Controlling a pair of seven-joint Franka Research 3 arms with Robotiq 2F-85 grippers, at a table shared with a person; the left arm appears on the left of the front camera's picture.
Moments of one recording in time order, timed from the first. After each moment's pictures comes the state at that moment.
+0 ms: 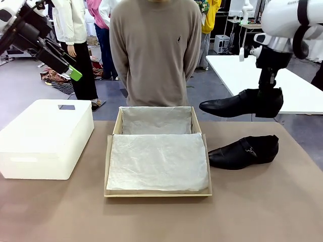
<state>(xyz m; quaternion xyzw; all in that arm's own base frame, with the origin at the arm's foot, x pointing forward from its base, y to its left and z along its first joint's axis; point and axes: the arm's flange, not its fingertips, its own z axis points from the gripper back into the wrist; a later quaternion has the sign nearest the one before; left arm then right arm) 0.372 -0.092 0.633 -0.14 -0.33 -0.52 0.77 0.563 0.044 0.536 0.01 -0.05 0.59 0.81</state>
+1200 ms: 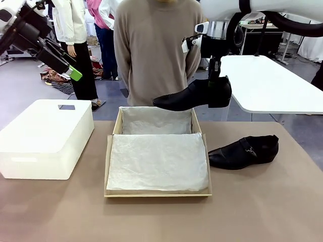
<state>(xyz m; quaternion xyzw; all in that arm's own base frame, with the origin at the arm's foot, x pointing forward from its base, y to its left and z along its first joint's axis) 0.372 -0.093 0.633 -0.14 -0.33 -0.52 0.77 0.592 0.215 0.555 0.01 -0.01 0.63 0.78</state>
